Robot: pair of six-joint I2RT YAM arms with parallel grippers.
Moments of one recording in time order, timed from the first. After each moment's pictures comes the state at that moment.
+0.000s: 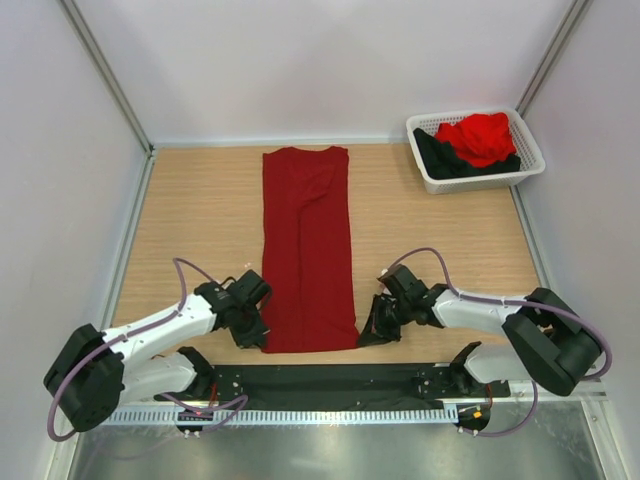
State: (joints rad) left arm -0.74 1.11 0.52 -0.78 0.01 -1.19; right arm 0.70 1.32 0.40 -0.18 -0.48 1.01
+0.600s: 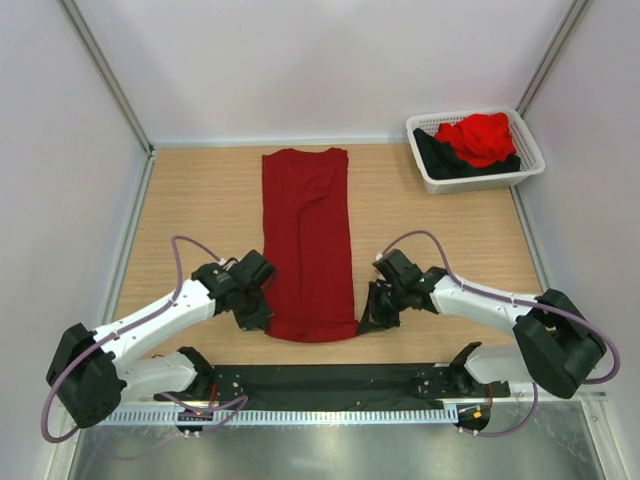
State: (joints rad) left arm -0.75 1.12 0.71 -0.92 -0.02 -1.12; right arm 0.70 1.29 0.54 -0.37 -0.42 0.91
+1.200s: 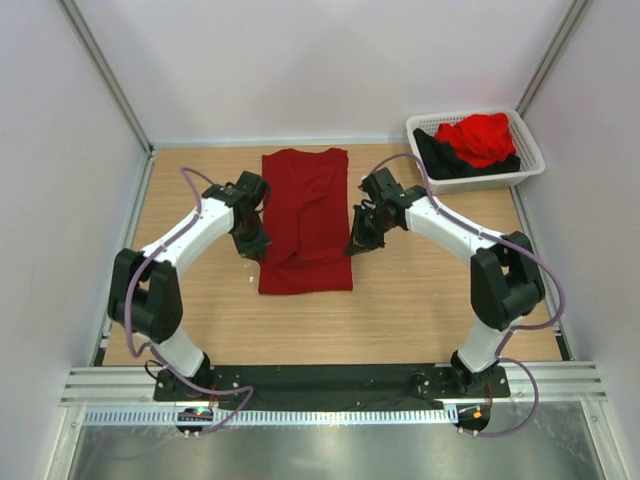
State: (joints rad) left arm -0.40 1.63 1.28 -0.98 -0.05 -0.75; right arm 0.51 1.71 1.29 -0.67 -0.32 0.61
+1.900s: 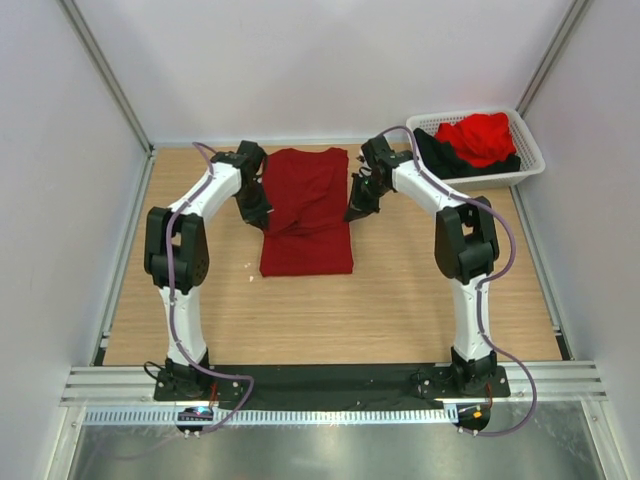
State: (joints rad) left arm -0.27 2.05 1.73 -1.01 0.06 -0.59; right arm 0.38 2.14 1.80 -0.81 -0.35 0.52
